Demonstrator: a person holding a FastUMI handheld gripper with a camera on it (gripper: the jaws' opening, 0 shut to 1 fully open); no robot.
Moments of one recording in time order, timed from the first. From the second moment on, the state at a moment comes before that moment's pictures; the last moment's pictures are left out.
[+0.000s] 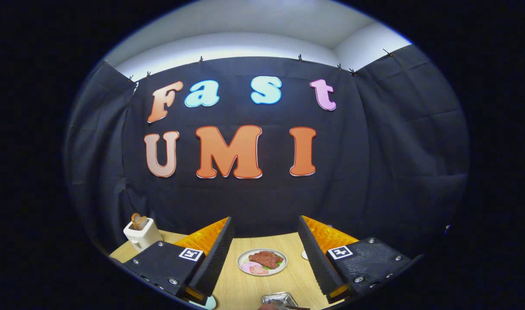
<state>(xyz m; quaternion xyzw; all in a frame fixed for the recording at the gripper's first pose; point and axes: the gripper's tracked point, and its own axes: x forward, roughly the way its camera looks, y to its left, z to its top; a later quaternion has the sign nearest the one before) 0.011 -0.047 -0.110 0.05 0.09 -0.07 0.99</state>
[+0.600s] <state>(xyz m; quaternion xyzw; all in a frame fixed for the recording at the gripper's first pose) 0.016 0.107 -0.135 0.04 0.13 0.04 0.99</state>
